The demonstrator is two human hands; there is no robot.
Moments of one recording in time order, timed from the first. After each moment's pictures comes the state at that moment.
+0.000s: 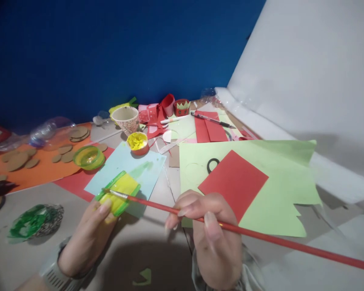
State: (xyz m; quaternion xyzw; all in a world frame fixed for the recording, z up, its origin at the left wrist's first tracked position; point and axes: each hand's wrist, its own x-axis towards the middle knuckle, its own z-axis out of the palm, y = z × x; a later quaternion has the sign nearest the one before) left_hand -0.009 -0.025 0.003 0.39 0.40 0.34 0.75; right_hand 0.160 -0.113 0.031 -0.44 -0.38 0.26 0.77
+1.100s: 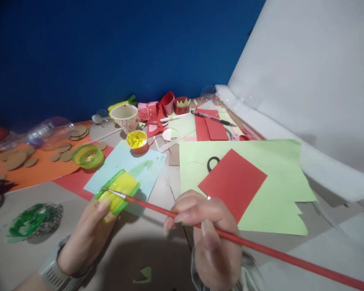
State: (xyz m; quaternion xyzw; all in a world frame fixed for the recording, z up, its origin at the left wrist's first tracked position) left_hand -0.010 -0.023 -0.002 0.40 0.38 0.34 0.76; right_hand 0.159 -0.114 0.034 -0.45 -0.39 0.23 0.77
